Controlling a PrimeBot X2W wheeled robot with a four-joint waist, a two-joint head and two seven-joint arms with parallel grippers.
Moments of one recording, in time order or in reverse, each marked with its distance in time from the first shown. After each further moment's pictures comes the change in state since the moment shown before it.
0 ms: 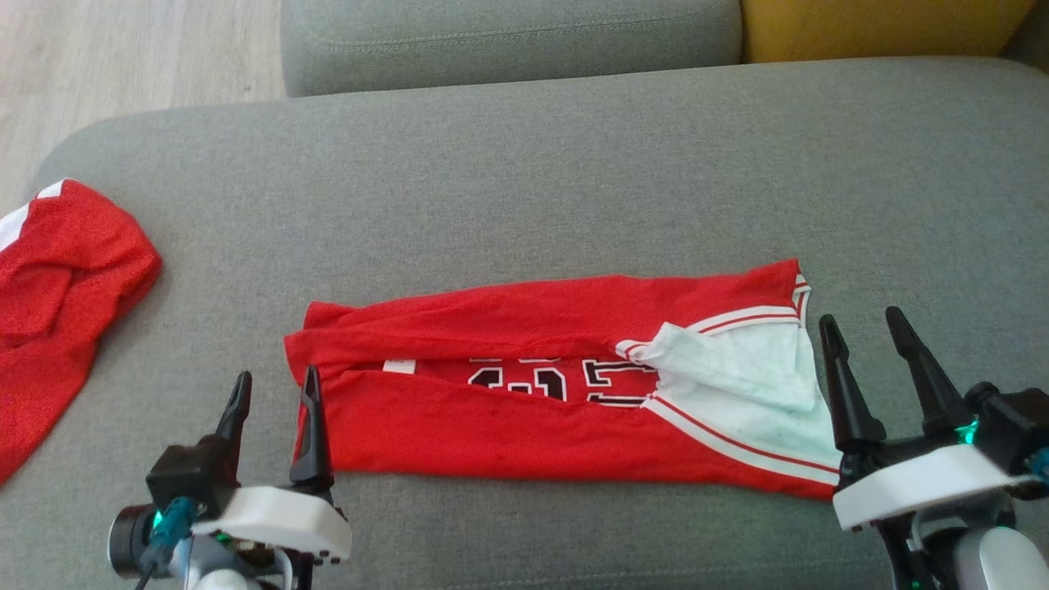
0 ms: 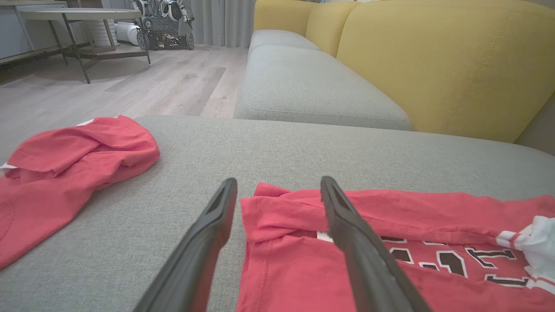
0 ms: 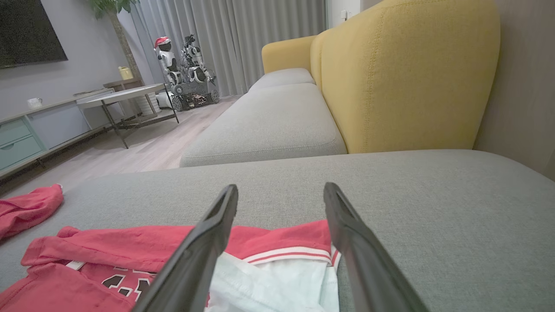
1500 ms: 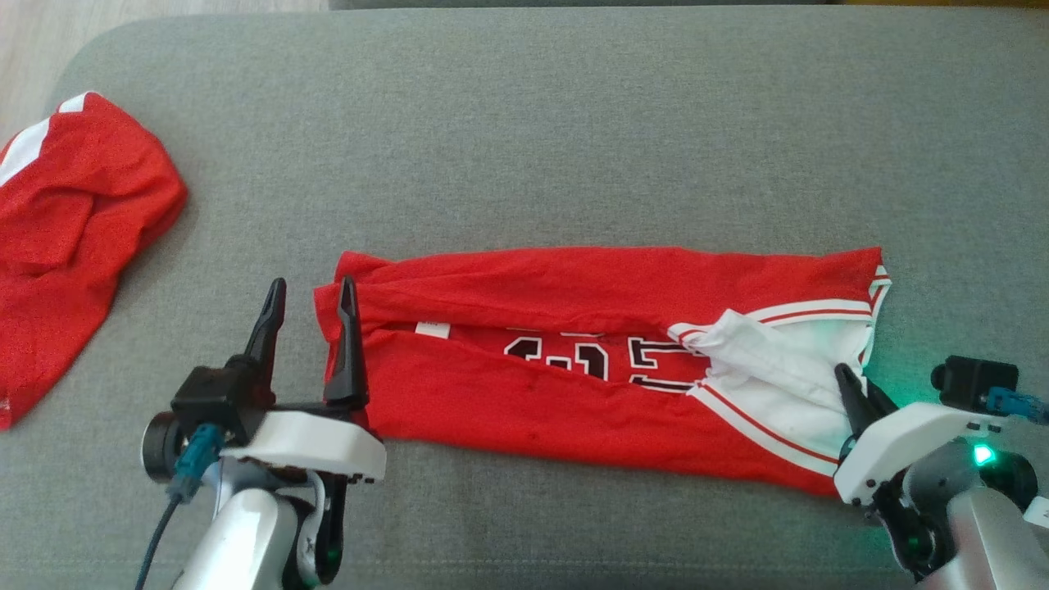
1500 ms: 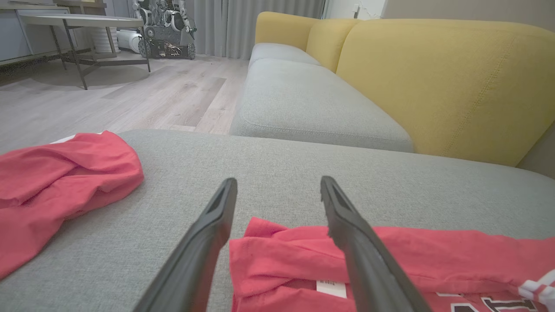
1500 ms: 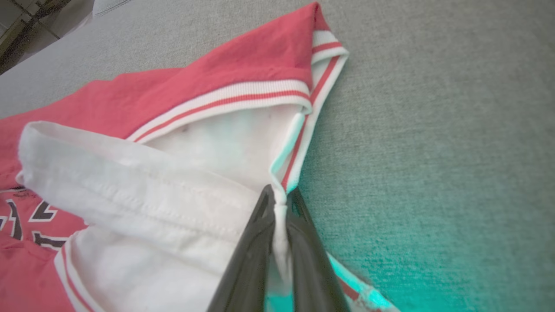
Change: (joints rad) left arm -0.163 -0.089 0.011 0.038 0.062 -0.077 -0.012; right arm -0.208 -0.004 -0.068 0.494 0.105 0.000 0.231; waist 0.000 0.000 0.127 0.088
